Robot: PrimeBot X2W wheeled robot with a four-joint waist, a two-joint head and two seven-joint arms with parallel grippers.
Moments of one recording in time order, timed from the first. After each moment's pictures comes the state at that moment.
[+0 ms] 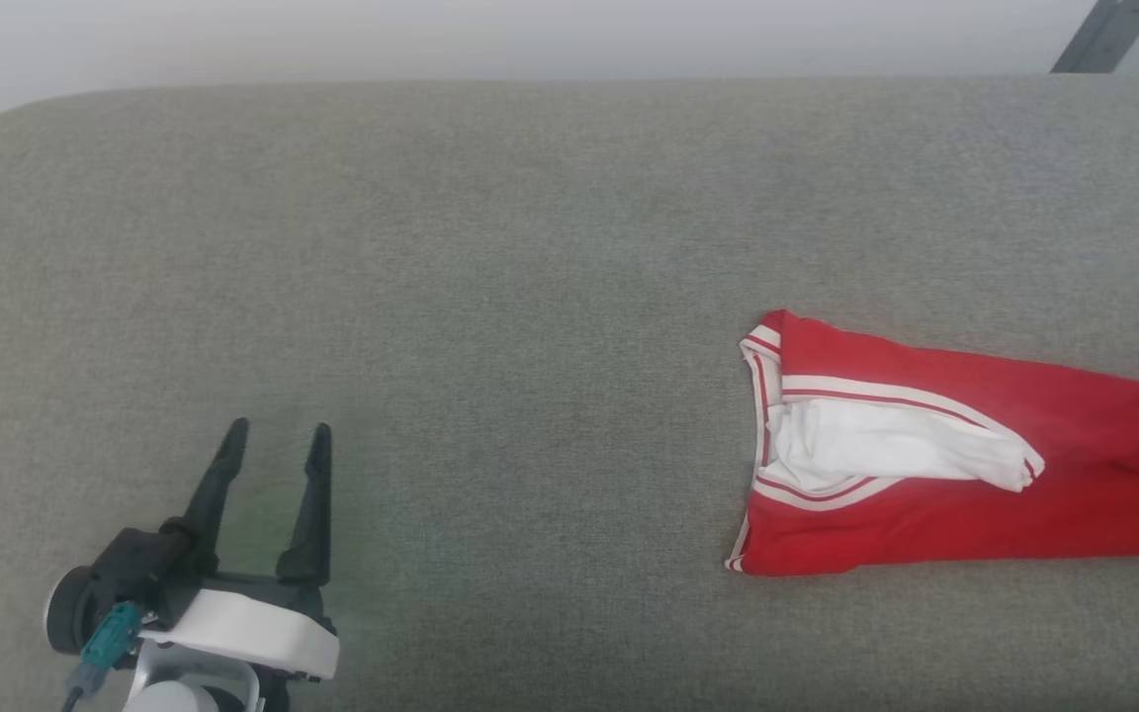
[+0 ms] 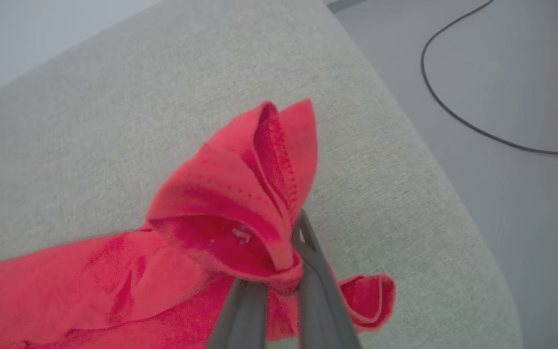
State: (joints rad) left arm -0.06 0.15 0.02 0.12 -0.23 -0.13 -0.26; right arm -0.41 -0.79 -0.15 0.73 0.87 0.13 0.43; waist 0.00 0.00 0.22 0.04
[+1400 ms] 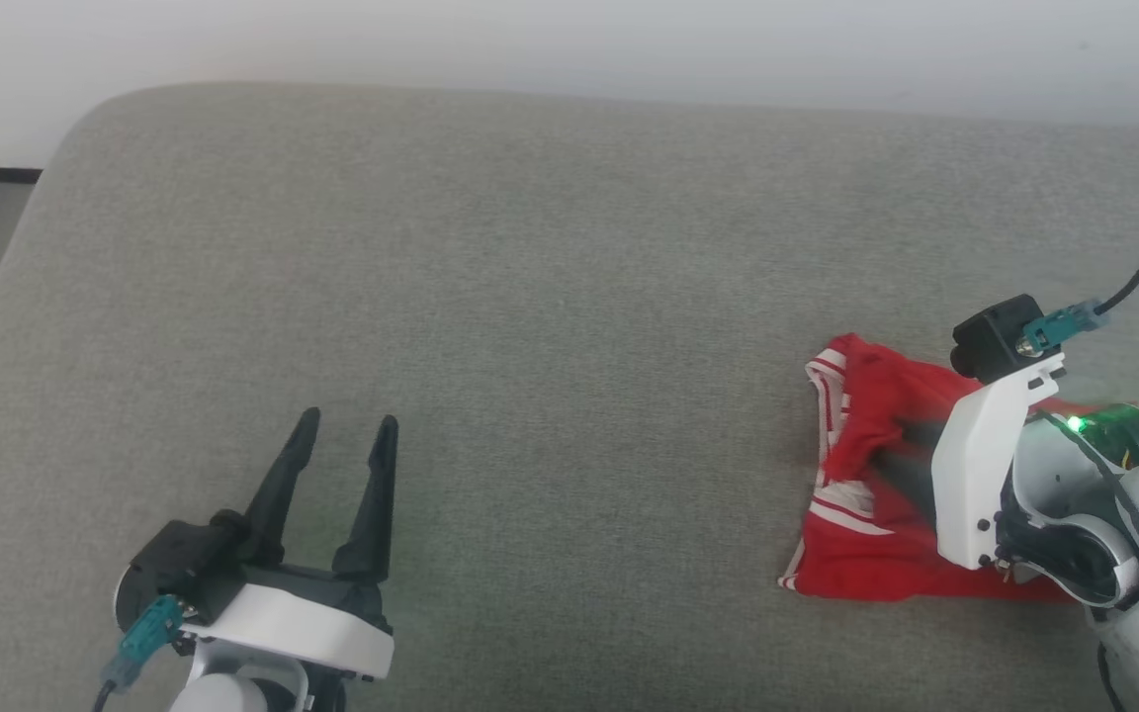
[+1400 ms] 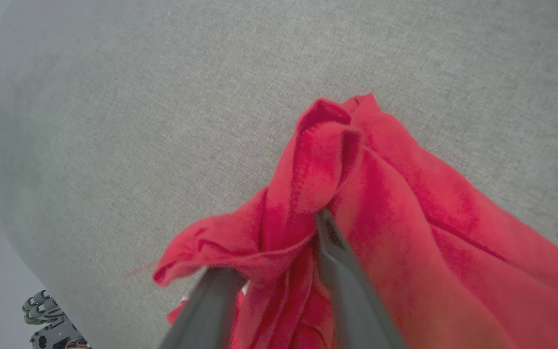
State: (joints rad) left arm -0.07 0.14 -0.10 0.09 -0.34 -0.13 -0.26; right arm -0.42 -0.48 0.39 0.16 0.77 0.13 0.68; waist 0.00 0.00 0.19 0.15
